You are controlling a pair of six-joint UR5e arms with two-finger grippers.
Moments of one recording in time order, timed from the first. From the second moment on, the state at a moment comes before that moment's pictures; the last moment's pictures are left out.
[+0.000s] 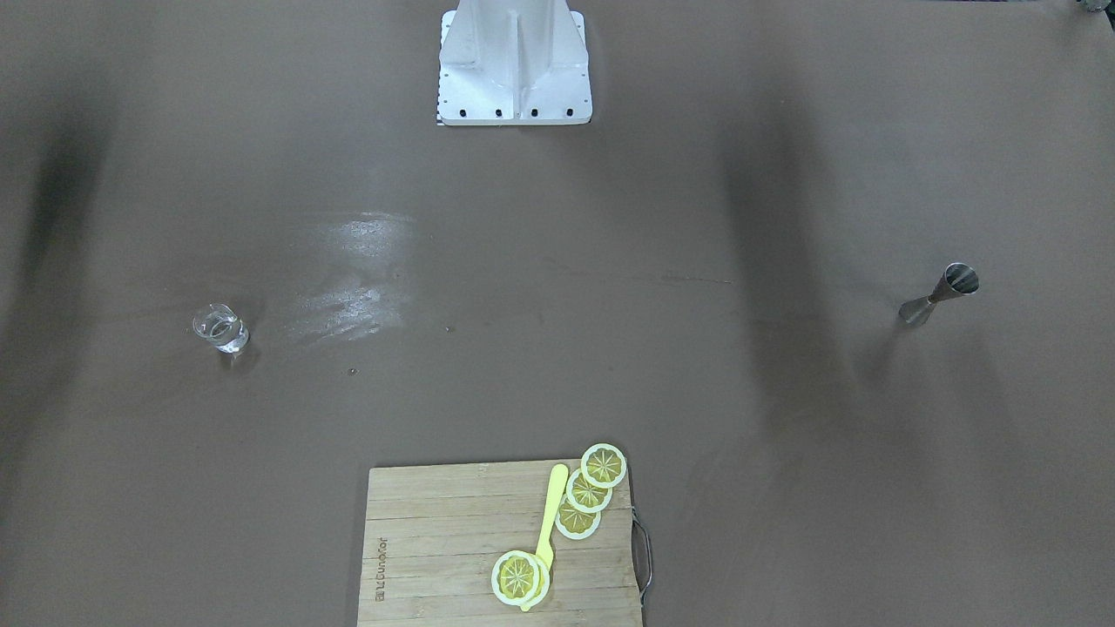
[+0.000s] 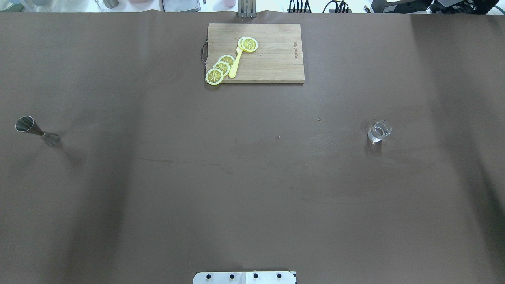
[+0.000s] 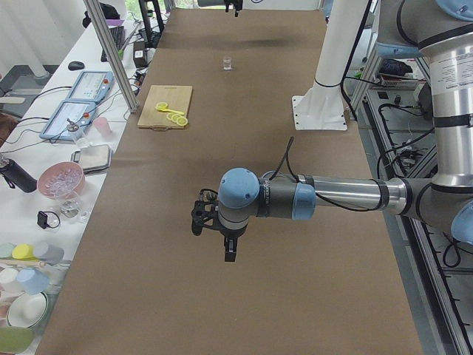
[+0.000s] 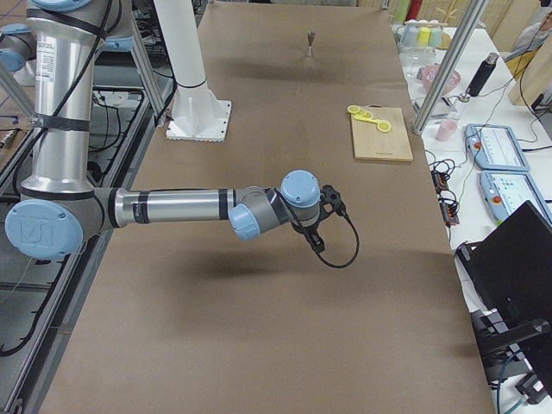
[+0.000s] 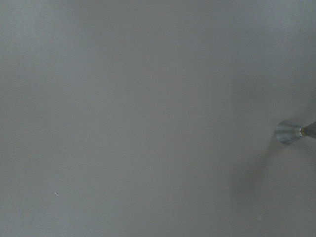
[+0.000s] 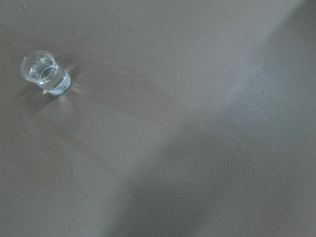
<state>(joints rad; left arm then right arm) -1.65 -1.35 -1.85 -1.59 -2.41 -0.01 1.39 -1.70 1.74 -1.06 2.45 -0.28</state>
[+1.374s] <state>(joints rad) -1.67 -1.28 -1.95 -1.55 -2.48 -0.01 1.24 -1.68 1.47 -0.45 2.65 -0.17</state>
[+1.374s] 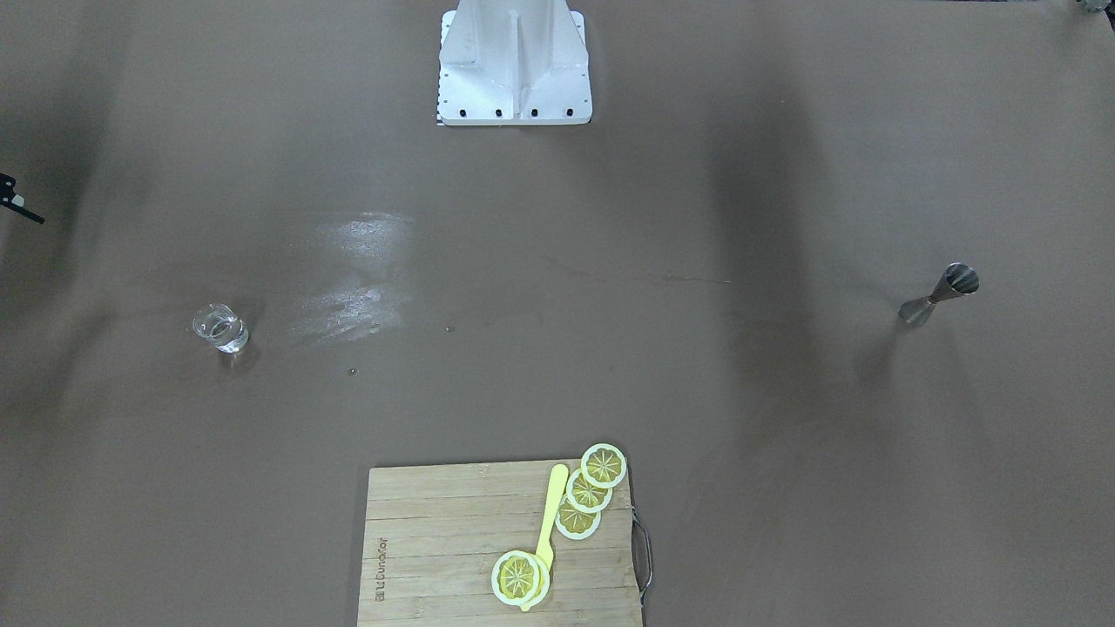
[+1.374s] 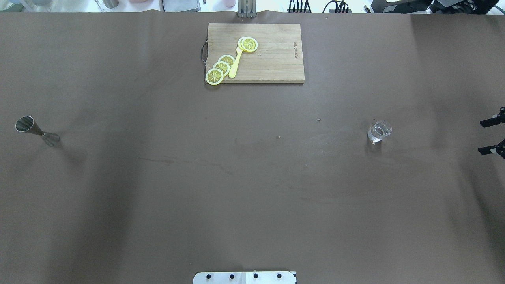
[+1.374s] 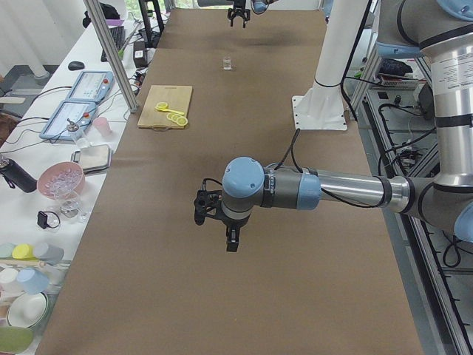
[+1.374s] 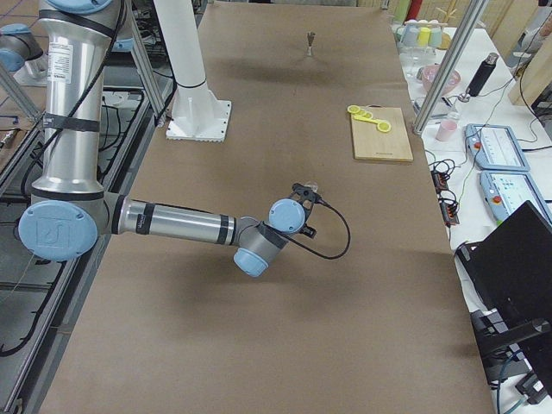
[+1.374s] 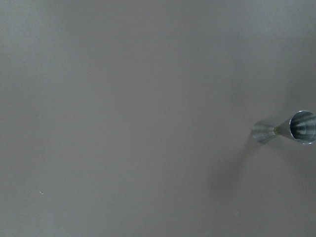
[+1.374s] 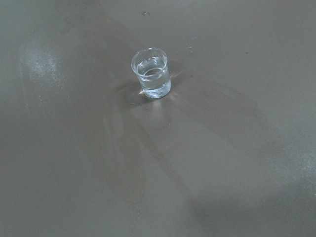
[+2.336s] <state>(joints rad) -1.66 -1.22 -1.97 -1.54 -2.49 -0.27 1.06 -1.47 1.24 -0.10 2.49 -0.15</state>
